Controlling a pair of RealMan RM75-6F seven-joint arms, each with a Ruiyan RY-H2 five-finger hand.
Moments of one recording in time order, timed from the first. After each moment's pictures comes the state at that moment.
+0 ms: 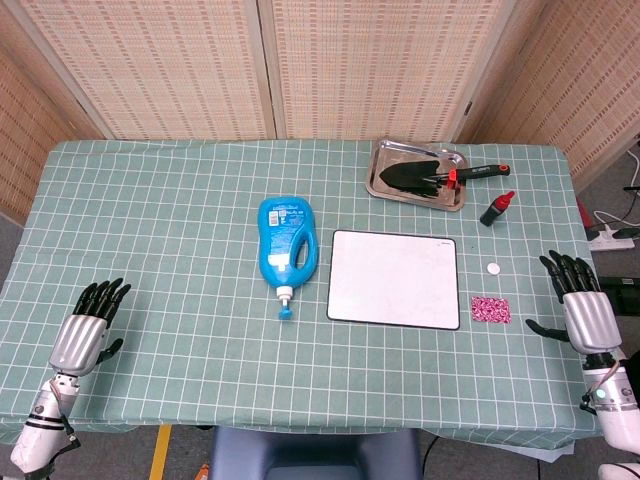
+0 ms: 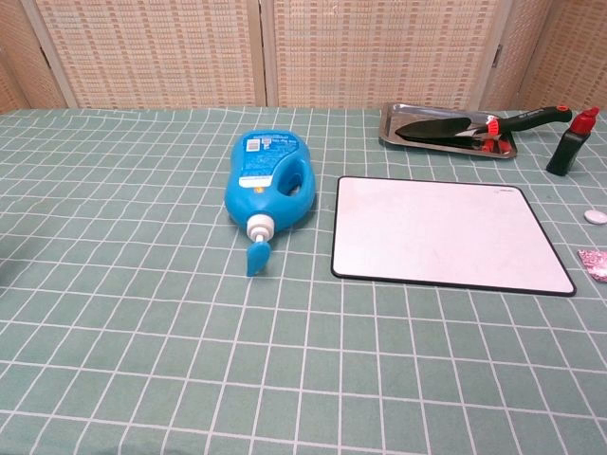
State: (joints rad) left arm -0.27 -1.53 -0.02 -0.92 1.57 1.41 -0.21; right arm 0.23 -1.49 0.07 -0.80 -1.51 1.40 0.42
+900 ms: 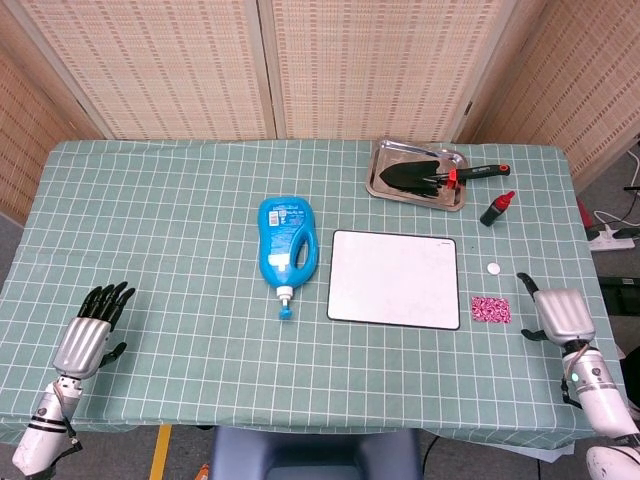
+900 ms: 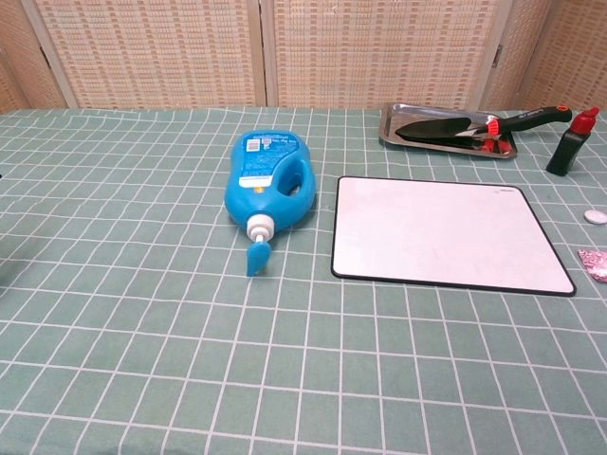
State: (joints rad) left arm -0.27 -1.52 0.00 -0.95 1.57 1.41 -0.20; right arm 0.33 -1.29 0.08 -1.24 -1.28 1.02 -0.20
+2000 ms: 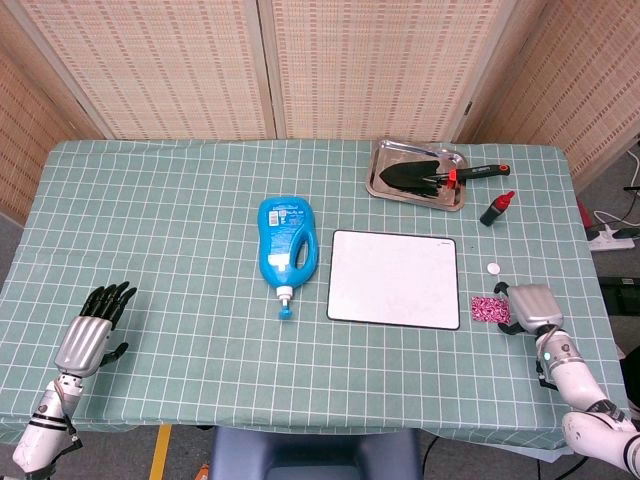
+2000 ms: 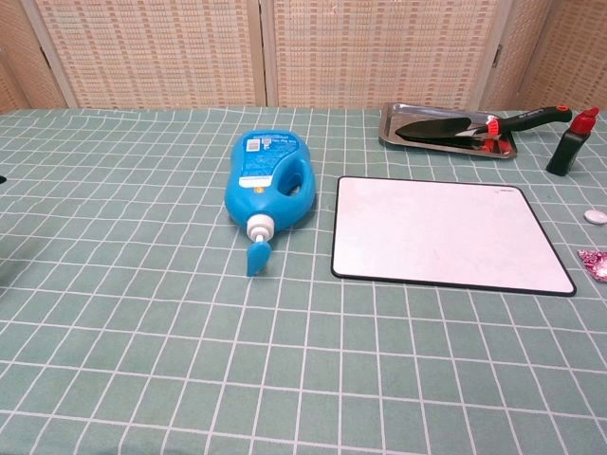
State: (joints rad) left arm -0.28 -1.51 0.00 -0.97 1.56 1.37 -0.22; right arm 0.46 -1.33 0.08 -1.20 -1.15 0.77 -0.20
